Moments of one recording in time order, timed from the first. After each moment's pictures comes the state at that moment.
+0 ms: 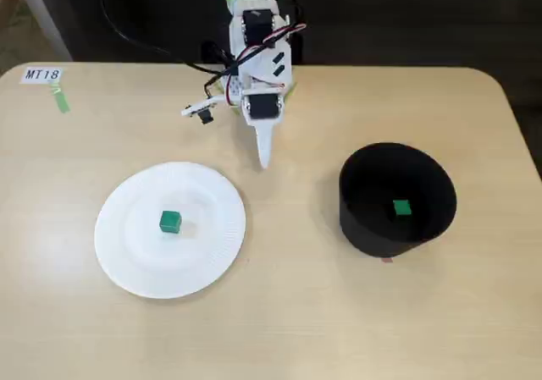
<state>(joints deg) -0.7 177.7 160.4 60.1 -5.0</state>
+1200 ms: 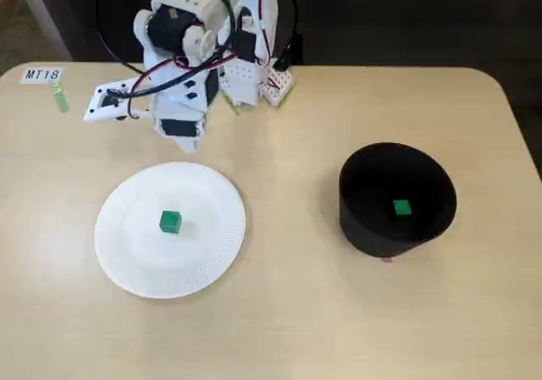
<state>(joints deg) 26.7 92.5 98.3 78.3 -21.4</state>
